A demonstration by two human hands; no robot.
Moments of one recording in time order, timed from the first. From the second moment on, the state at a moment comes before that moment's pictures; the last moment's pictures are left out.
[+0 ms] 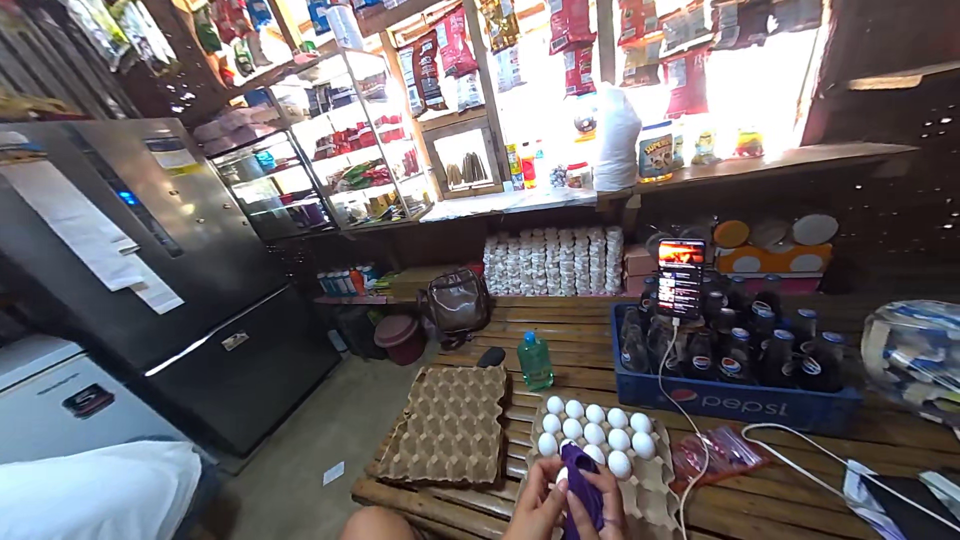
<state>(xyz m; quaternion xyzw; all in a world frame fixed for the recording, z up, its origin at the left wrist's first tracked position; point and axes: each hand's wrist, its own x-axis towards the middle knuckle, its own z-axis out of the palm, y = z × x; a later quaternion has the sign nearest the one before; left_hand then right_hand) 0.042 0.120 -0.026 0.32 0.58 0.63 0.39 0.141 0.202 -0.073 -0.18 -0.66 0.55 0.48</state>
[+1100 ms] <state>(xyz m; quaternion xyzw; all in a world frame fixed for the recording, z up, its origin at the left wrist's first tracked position) 0.033 0.120 -0.032 0.22 0.55 0.65 0.47 0.140 0.210 -0.081 -0.19 -0.71 0.47 0.49</state>
